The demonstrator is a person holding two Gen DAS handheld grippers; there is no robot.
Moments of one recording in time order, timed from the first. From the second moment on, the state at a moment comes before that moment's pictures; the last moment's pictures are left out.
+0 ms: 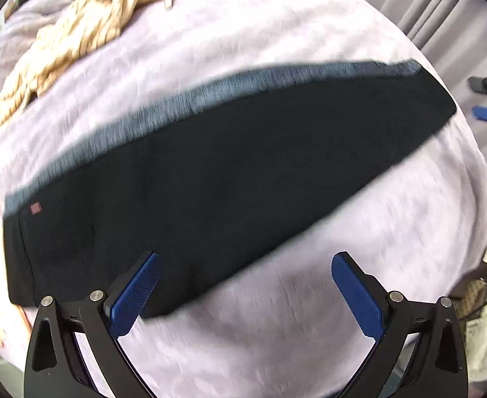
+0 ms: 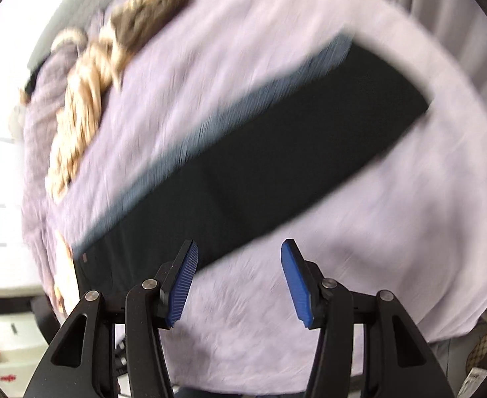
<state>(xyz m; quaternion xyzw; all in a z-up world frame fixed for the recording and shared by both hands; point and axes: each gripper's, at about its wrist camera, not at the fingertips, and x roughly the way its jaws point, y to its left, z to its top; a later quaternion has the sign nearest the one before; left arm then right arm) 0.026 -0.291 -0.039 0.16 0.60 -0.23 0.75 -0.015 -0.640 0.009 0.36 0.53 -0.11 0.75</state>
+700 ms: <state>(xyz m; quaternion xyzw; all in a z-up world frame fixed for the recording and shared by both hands) 0.165 -0.317 -0.102 0.16 0.60 -0.07 0.78 -0.052 -0.730 -0.090 0.49 0.50 -0.13 0.70</state>
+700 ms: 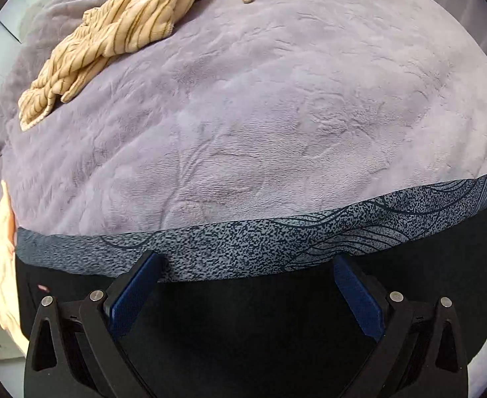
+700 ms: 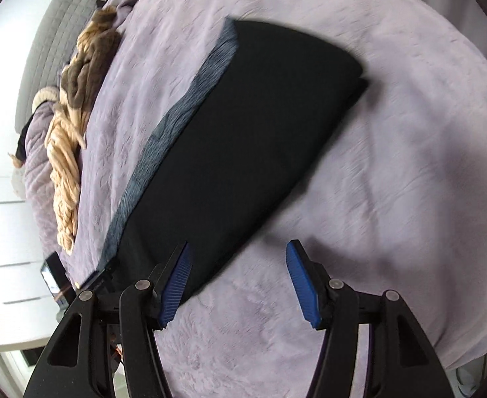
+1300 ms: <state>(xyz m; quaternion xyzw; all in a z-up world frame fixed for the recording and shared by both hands) 0.144 -0.457 -0.110 0.17 0.56 -0.12 0.80 -0.014 -0.774 -0.124 0.56 0.41 -0.08 0.72</state>
